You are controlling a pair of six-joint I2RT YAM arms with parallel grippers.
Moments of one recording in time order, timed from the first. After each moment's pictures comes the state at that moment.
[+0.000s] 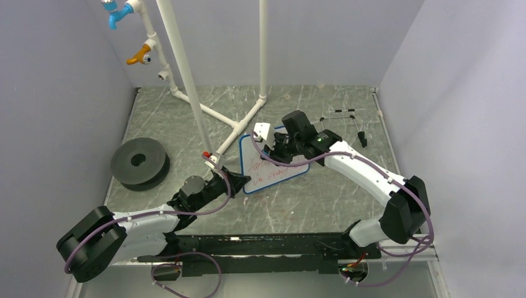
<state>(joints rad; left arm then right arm) -0.79 1.08 0.16 0.87 0.09 -0.51 0.68 1.44 1.19 -0.57 -0.33 -0.57</state>
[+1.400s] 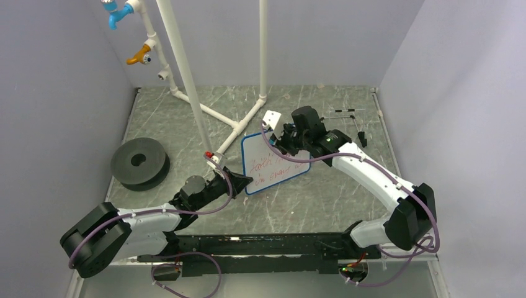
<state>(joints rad) -0.79 1.12 0.16 0.92 0.14 -0.52 0.64 1.37 1.17 -0.49 -0.21 -0.51</state>
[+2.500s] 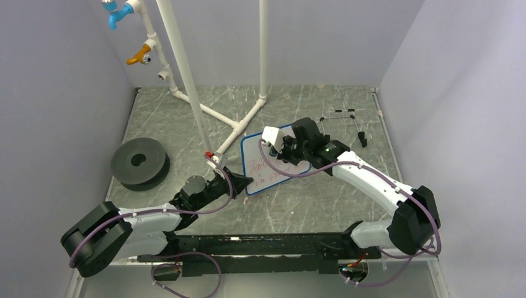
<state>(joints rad) -0.79 1.14 0.16 0.93 0.14 -0.54 0.64 1.32 1.02 -0.40 -0.22 -0.62</state>
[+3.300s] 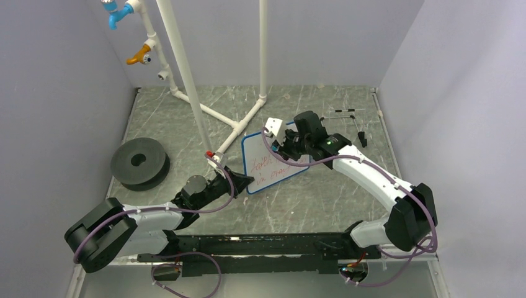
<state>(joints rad) -0.79 1.18 0.17 0.98 0.14 -0.54 0.61 1.36 1.09 -0.46 -0.26 -0.54</state>
